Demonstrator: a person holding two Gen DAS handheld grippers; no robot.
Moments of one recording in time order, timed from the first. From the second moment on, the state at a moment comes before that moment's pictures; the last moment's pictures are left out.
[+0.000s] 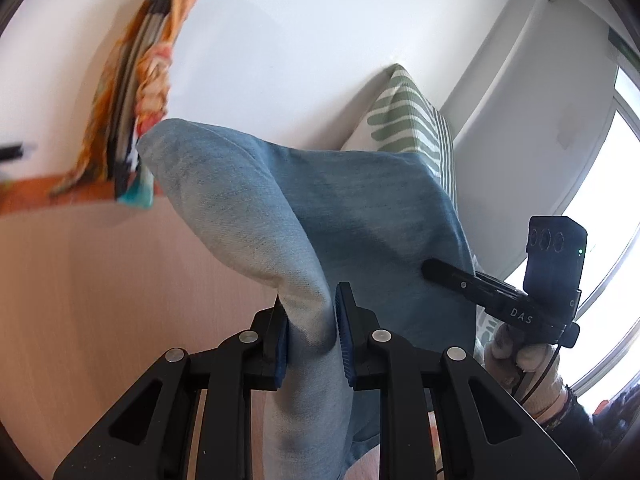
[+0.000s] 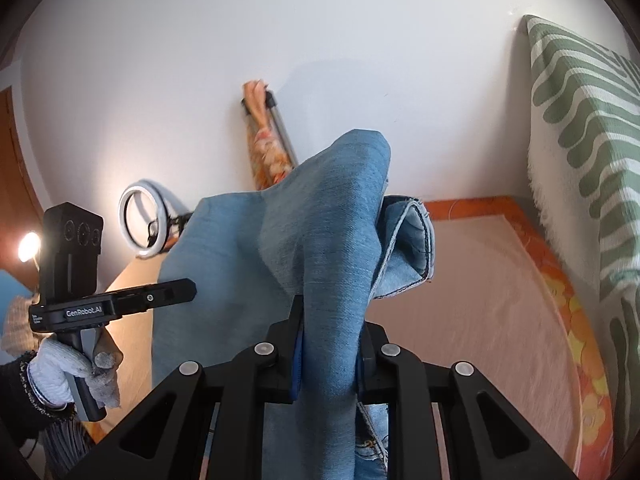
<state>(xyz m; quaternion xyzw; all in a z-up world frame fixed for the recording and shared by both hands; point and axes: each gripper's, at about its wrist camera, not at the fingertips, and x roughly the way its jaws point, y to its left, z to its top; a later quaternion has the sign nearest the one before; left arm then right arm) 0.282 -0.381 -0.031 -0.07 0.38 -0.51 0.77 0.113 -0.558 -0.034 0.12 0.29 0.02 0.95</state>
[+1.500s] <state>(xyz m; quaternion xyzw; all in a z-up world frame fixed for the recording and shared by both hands) 0.425 -0.490 -0.114 0.03 0.44 -0.39 0.81 0.327 -0.684 -0.099 0.09 0.38 -0.14 0.91</state>
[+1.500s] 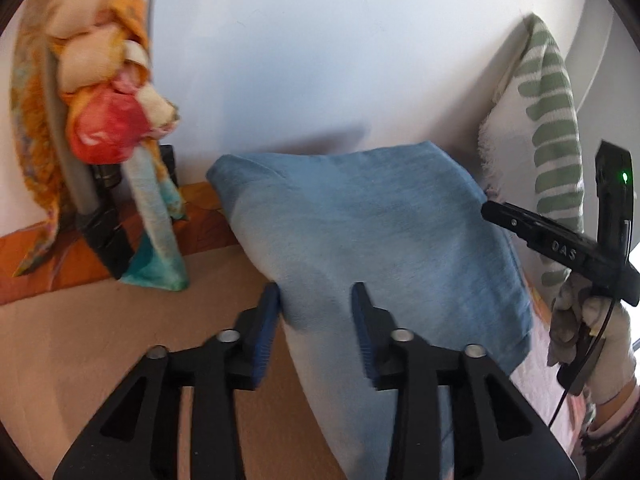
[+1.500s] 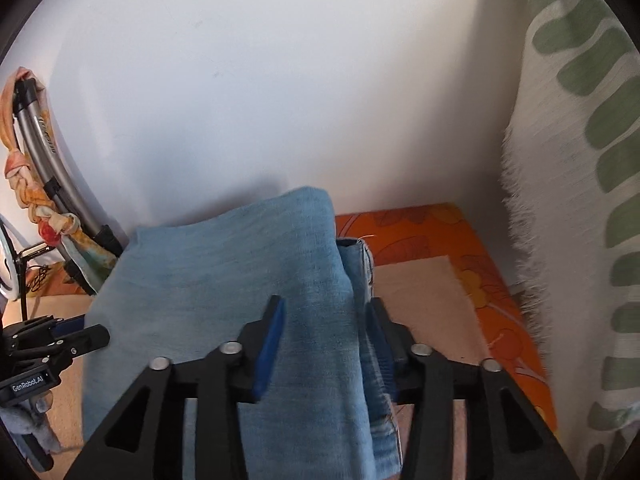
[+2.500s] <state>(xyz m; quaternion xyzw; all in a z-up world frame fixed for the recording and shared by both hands) 0.259 -0.388 -0.003 0.04 0.34 -0.42 0.84 0.156 -0.547 -0.005 0.03 0.32 -0.17 0.93</state>
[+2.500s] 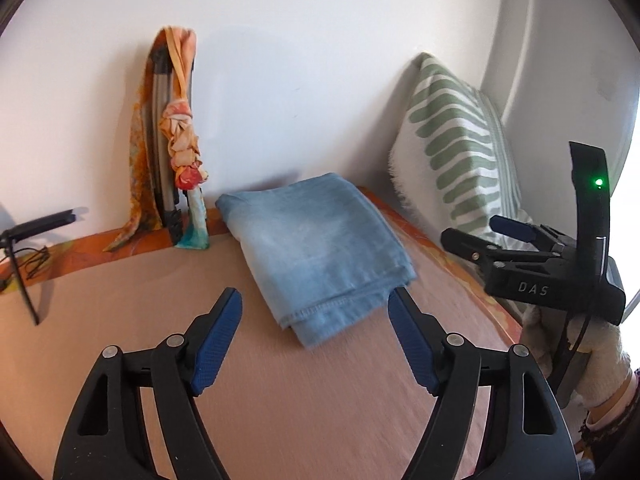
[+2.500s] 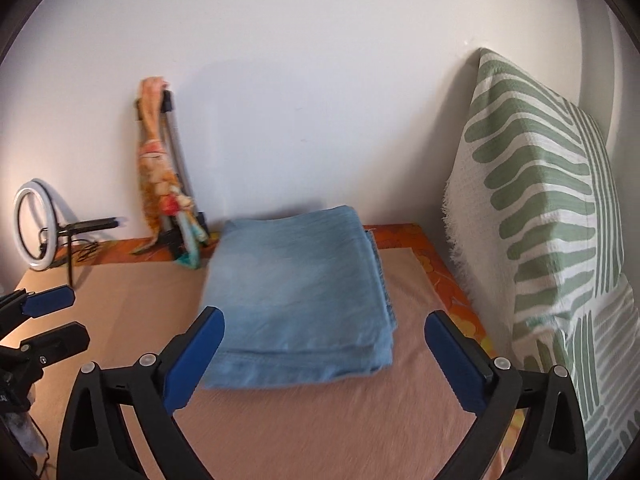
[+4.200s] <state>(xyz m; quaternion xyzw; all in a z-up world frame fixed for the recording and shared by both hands) 0.151 -0.314 -0.011 0.09 0.27 -0.38 0.88 0.052 -0.478 -0.043 0.07 0.28 -0.20 0.94</state>
